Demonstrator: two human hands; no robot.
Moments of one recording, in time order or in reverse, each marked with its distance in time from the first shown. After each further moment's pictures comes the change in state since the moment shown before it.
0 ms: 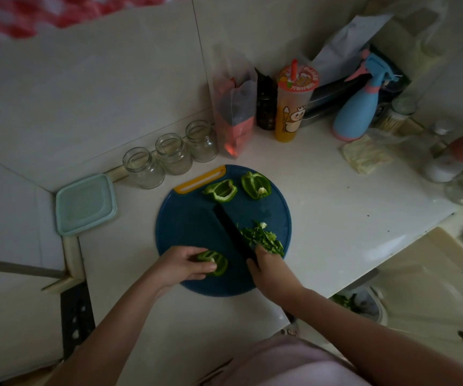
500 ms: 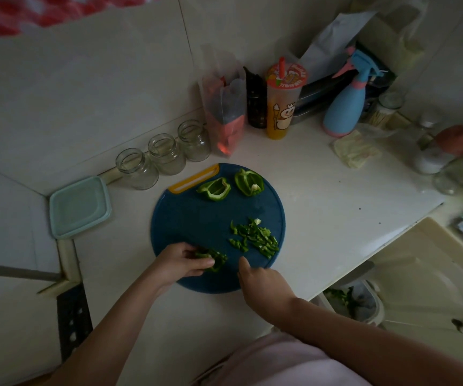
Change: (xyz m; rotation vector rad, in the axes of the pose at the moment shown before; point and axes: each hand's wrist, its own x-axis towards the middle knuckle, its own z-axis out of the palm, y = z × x) left_hand -0.001 0.000 0.009 -0.034 0.069 0.028; right_hand -0.021 0.002 0.022 -0.428 -0.064 -0.178
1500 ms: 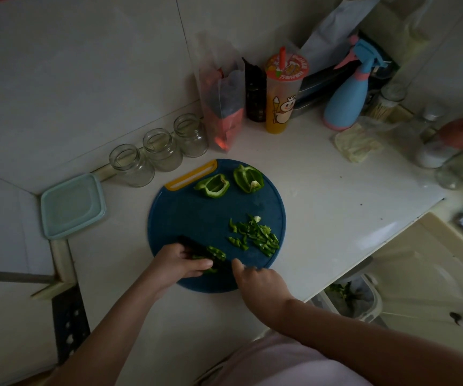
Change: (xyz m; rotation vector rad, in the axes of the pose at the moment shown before) left_hand 0.001 -0.002 0.000 -0.014 0.014 -0.007; right_hand 0.000 -0.008 -0.009 -0.071 -0.051 -0.058
